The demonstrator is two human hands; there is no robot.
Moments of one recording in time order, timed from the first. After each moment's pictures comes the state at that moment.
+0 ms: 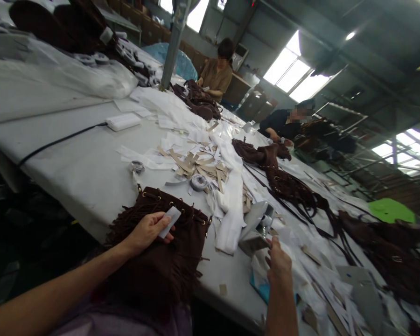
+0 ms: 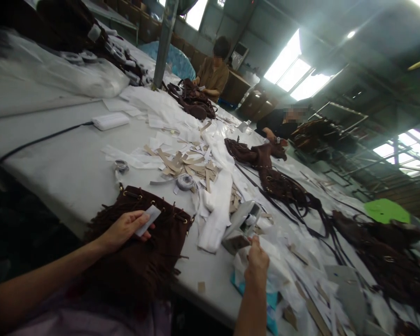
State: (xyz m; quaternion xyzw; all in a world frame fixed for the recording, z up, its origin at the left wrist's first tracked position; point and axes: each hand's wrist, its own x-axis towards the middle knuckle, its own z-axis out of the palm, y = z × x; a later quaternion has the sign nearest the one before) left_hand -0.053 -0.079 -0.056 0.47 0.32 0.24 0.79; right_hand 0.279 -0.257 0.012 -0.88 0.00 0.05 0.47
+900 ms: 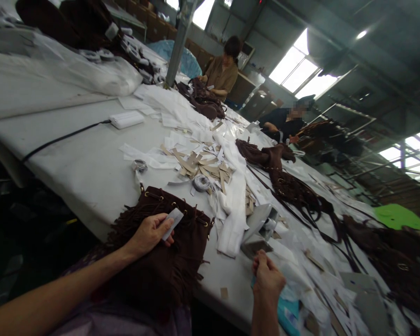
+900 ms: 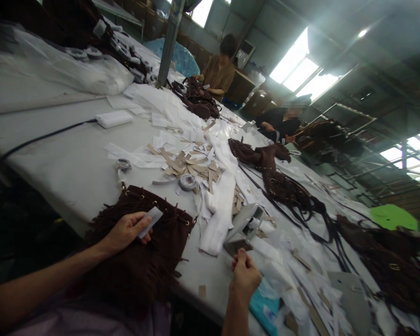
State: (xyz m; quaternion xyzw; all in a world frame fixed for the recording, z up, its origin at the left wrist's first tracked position) left_hand -0.051 -0.084 -0.061 0.52 0.33 0.27 0.74; right_hand 0.239 -0.271 -0.030 -0.84 0.00 0.04 0.54
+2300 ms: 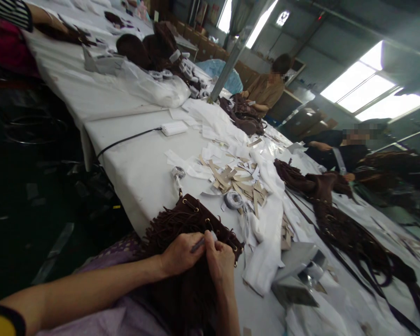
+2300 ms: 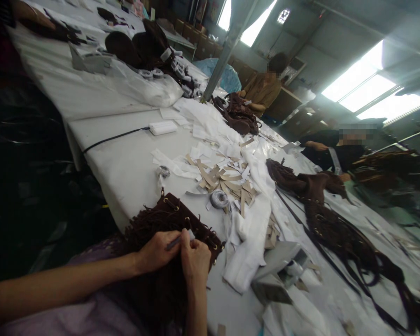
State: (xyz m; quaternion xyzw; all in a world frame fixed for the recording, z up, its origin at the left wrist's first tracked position) left_hand -0.048 -0.098 -0.063 0.69 0.33 0.32 0.55; right_hand 0.076 -0.137 -0.017 -0.83 -0.38 0.30 0.28
